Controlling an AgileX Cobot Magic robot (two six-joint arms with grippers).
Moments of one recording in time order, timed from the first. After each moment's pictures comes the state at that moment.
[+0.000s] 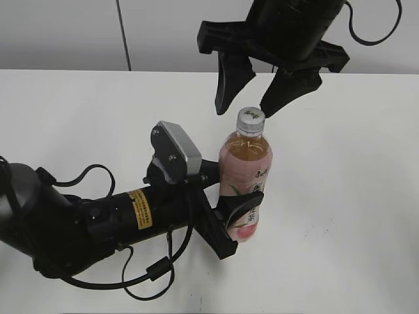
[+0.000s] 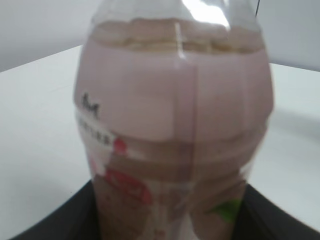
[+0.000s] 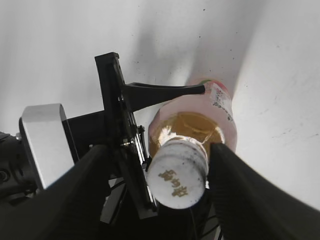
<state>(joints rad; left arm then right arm) -0.71 2.07 -0.67 0.44 -1.16 -0.12 0.62 1.76 -1.61 0.24 1.22 0.27</state>
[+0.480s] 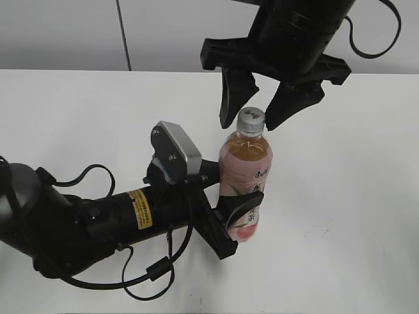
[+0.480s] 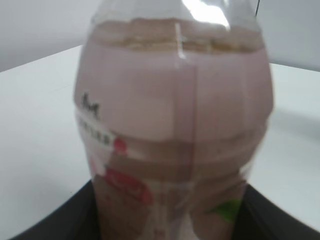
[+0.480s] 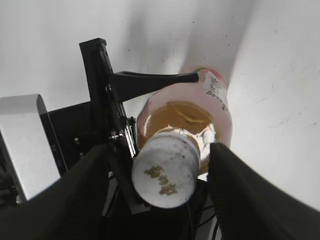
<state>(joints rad) -0.71 2.07 -0.67 0.44 -1.16 -0.12 0.62 1.76 -1.57 0.24 1.22 0.27</state>
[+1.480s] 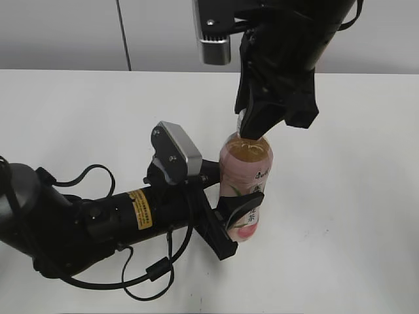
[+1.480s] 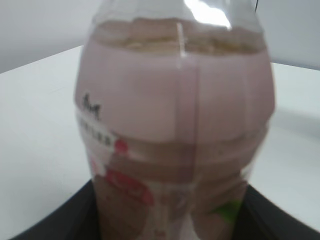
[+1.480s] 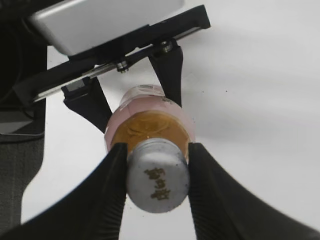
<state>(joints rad) -0.71 2.07 -0.67 0.44 -1.16 -0.12 0.62 1.76 -1.57 0.22 1.22 -1.22</state>
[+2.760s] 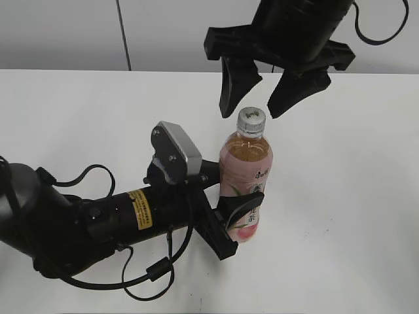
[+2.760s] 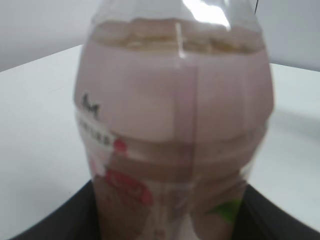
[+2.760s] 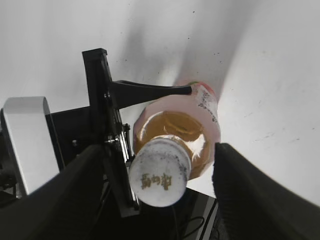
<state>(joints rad) -0.71 2.07 -0.67 0.44 -1.16 -0.12 0.62 1.75 -1.59 0.21 1.22 0.22</state>
